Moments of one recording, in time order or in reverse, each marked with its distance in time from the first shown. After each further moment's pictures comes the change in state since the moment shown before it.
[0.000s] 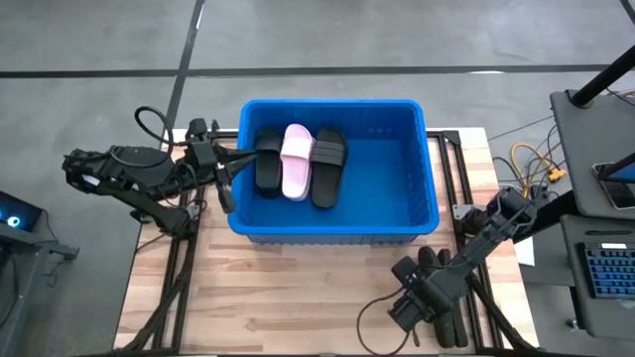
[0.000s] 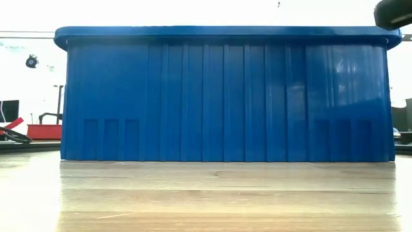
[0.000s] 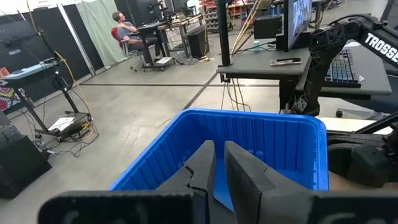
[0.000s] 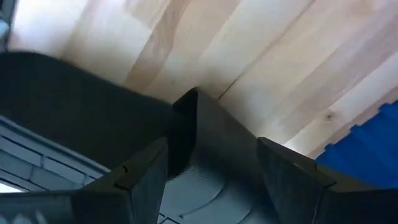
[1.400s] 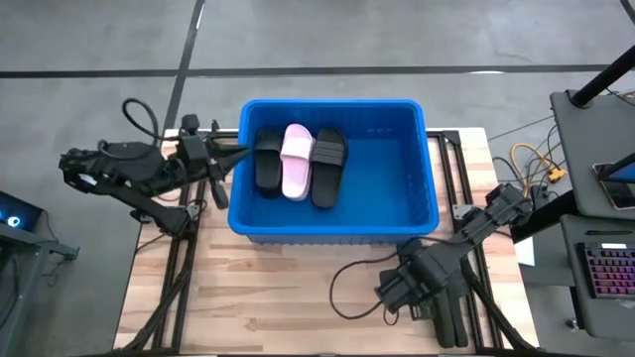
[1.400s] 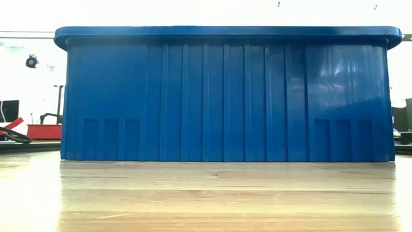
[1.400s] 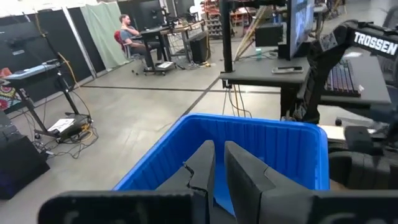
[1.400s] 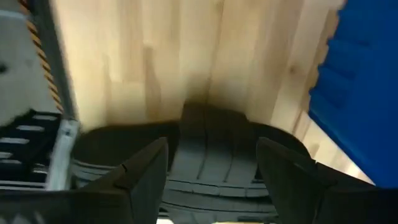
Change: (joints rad) left arm 0.000 -0.032 0.001 0.002 -0.002 0.002; right arm -0.127 -0.005 0.283 -0.210 -0.027 0.414
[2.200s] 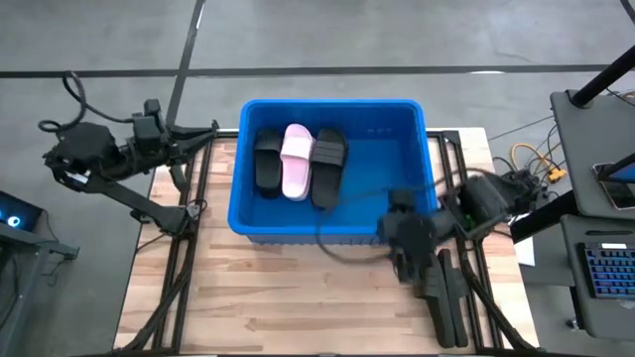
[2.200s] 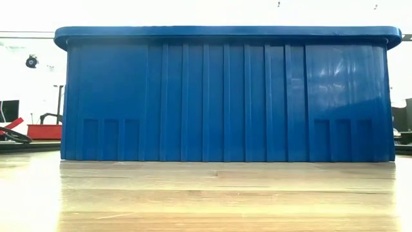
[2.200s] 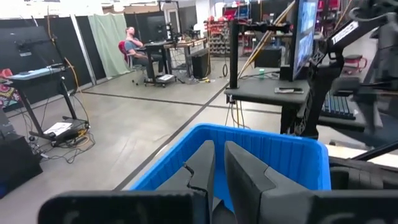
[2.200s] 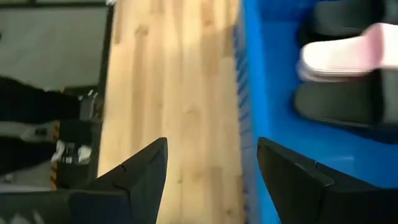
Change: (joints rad) left arm 0.000 -0.128 -0.010 -0.076 0.002 -0.002; right arm -0.151 -0.039 0.637 -0.014 0.328 -0.118
